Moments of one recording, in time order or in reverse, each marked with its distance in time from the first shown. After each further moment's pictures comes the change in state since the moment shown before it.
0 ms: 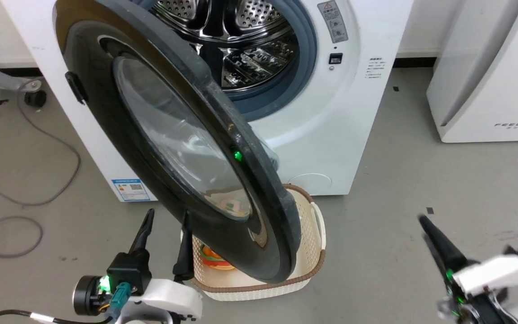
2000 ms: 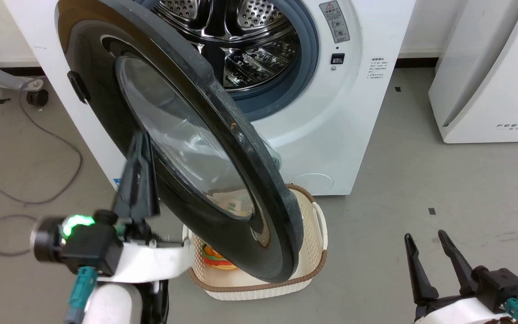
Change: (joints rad) left arm -0.079 0.001 0.021 -0.335 0.053 0.004 0.000; right arm 0.345 0.512 -0.721 -0.189 -1.806 0.000 0.034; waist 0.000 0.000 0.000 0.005
